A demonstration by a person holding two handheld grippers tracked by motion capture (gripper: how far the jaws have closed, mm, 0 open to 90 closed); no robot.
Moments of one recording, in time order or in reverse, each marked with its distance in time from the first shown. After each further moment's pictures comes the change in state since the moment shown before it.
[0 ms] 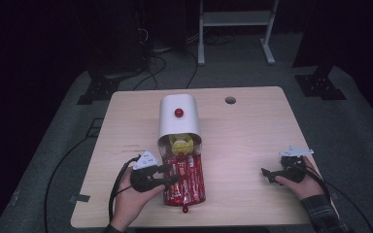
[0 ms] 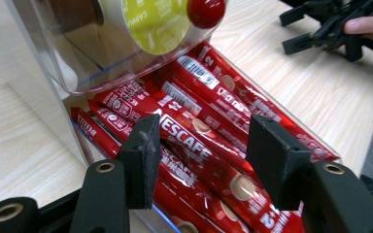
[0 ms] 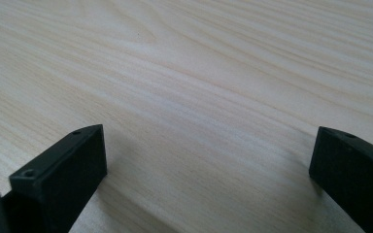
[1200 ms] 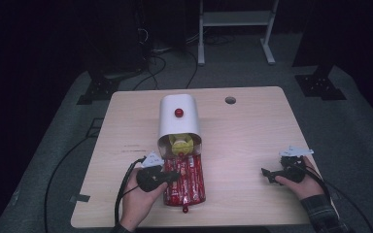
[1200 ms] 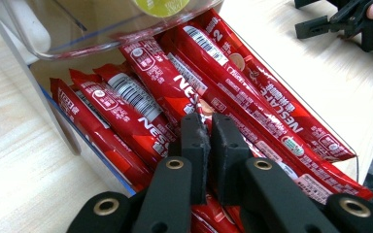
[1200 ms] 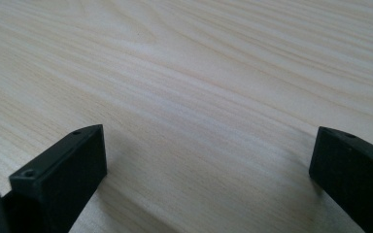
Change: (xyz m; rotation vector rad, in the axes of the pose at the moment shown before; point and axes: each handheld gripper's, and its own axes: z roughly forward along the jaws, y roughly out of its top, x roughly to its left) left arm -0.002 -0.004 0.013 0.073 0.002 -0.065; right arm 0.000 0.000 0.000 0.001 0.000 0.001
